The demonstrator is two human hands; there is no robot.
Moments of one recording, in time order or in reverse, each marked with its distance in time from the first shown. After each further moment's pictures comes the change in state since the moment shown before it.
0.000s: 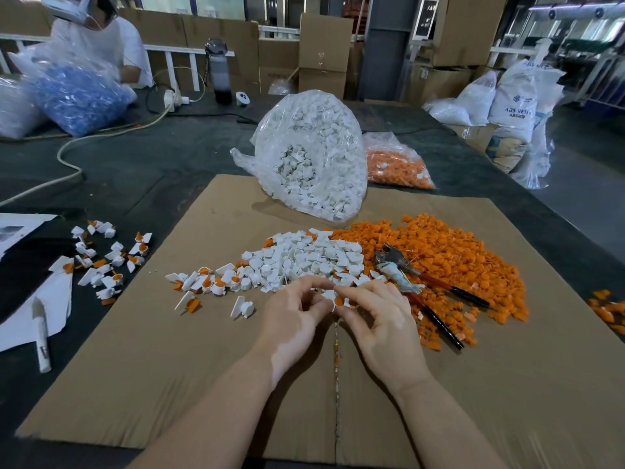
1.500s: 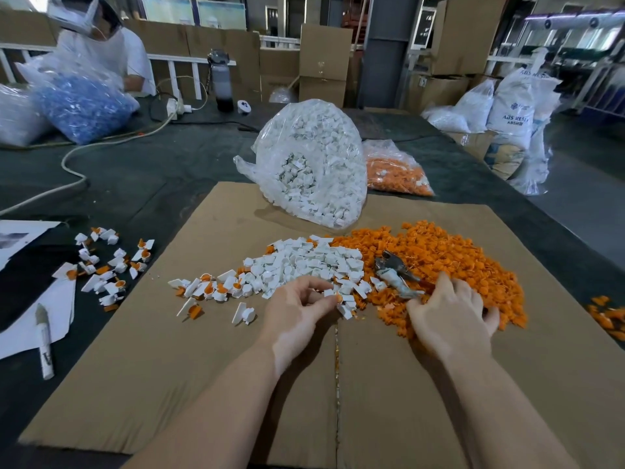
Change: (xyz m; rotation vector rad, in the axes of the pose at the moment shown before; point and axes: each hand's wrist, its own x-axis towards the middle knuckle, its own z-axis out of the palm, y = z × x) left_hand 0.011 0.000 0.001 -0.084 0.015 -0.053; right_hand 0.025 0.033 -0.045 -0.547 -0.167 0.720
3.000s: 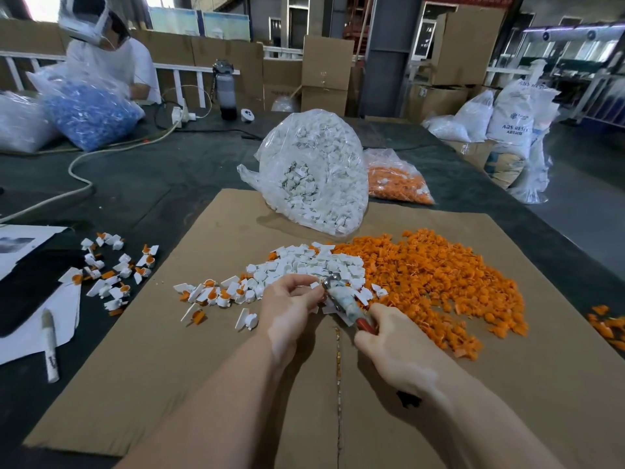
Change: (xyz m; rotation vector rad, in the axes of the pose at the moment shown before) left_hand 0.009 0.014 -0.002 -0.316 0.177 -0.218; right_hand -0.045 -0.042 -0.022 0.272 -0.500 -0.366
